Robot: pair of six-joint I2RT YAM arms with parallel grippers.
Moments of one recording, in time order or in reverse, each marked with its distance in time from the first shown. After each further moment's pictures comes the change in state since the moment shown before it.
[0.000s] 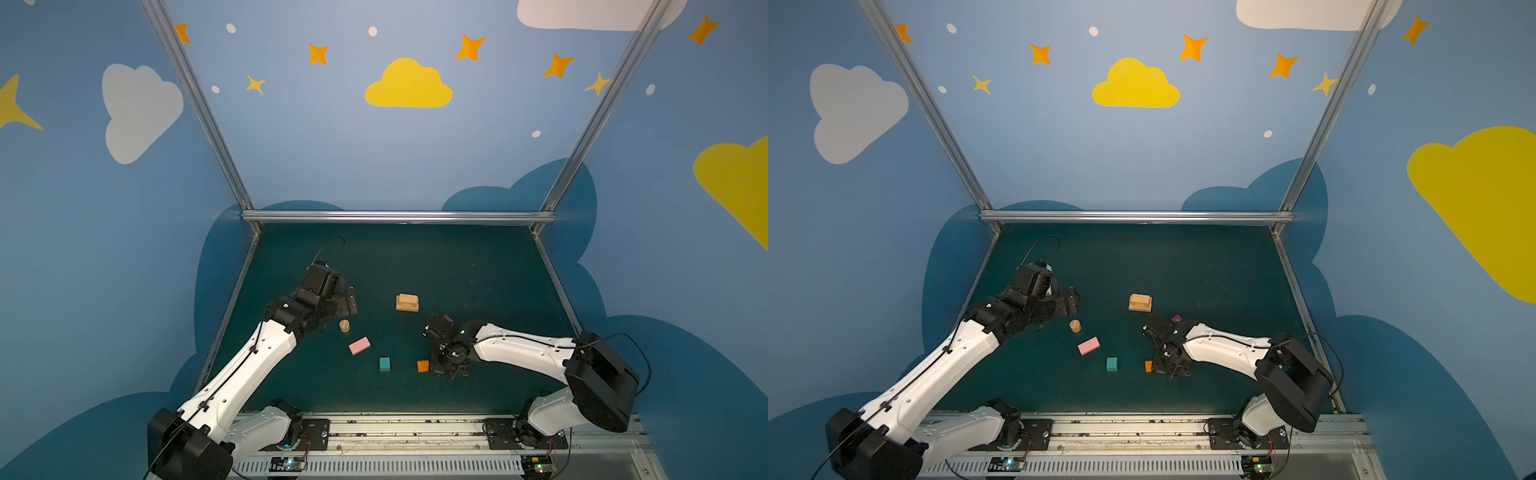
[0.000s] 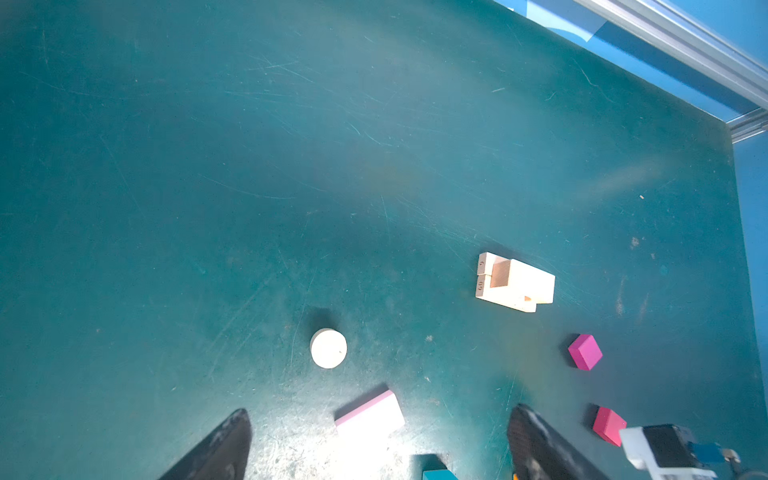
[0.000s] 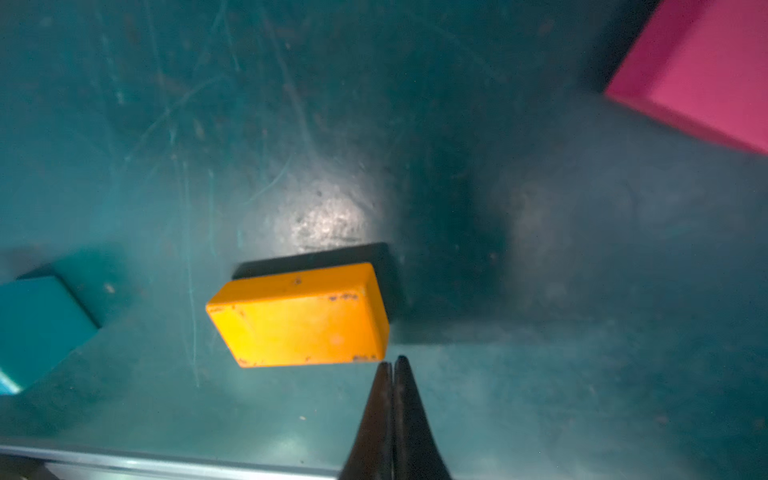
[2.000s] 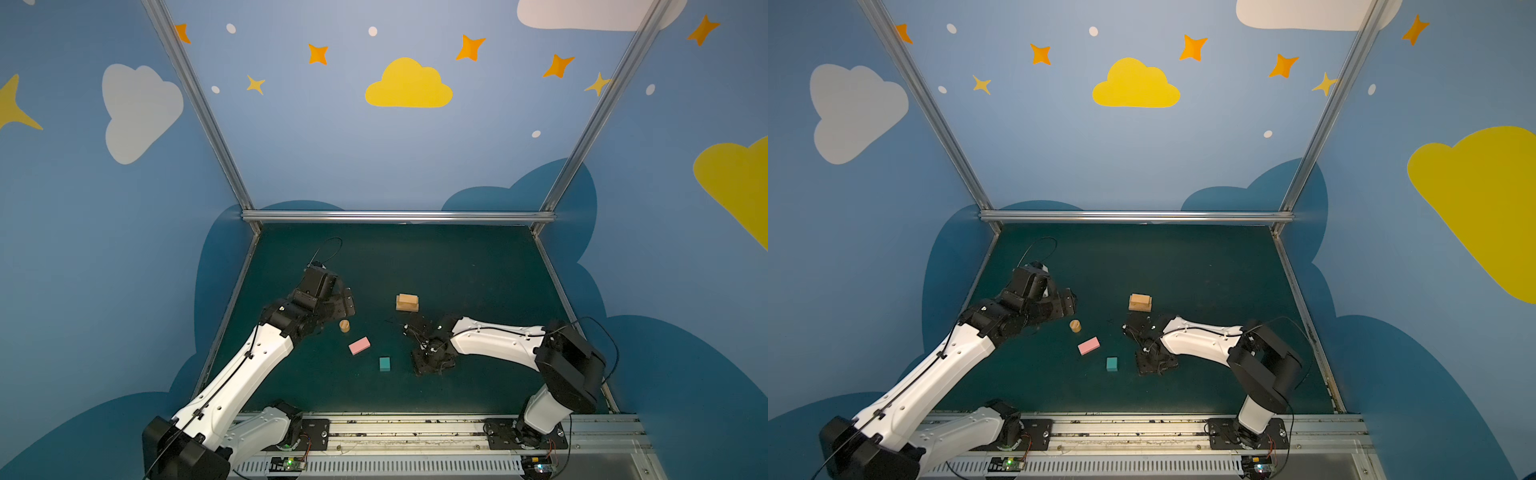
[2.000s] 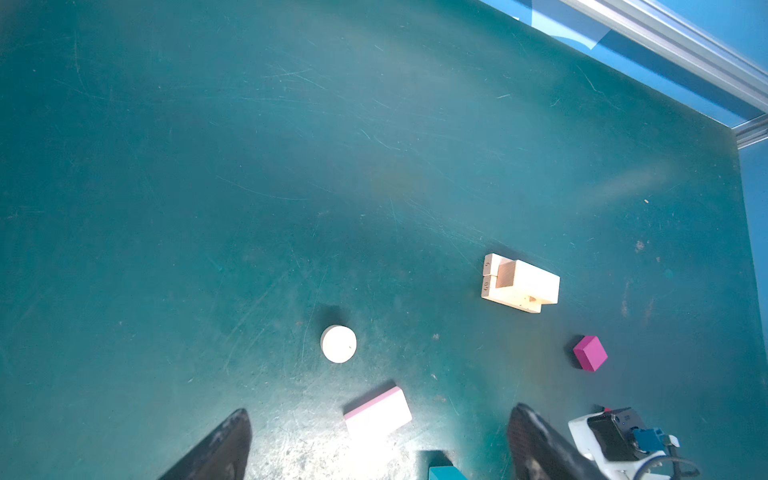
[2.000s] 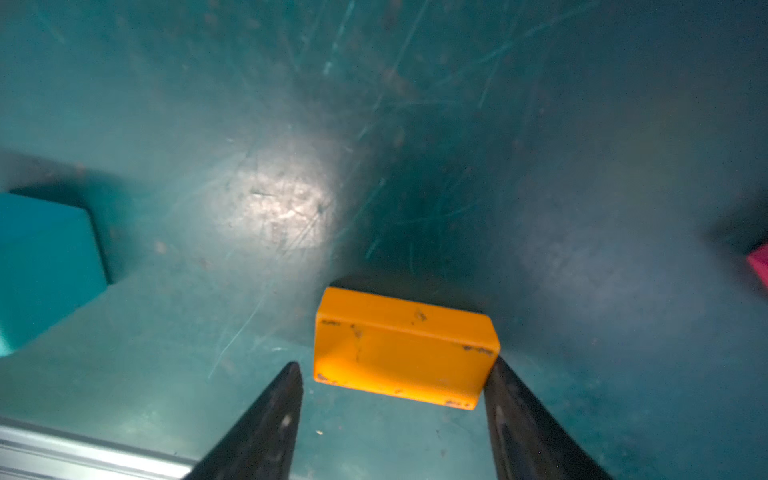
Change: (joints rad) left arm 0.000 -0.031 0.000 -0.030 -0.022 -0.002; right arm 0.060 0.196 0.164 -0.019 0.042 -0.295
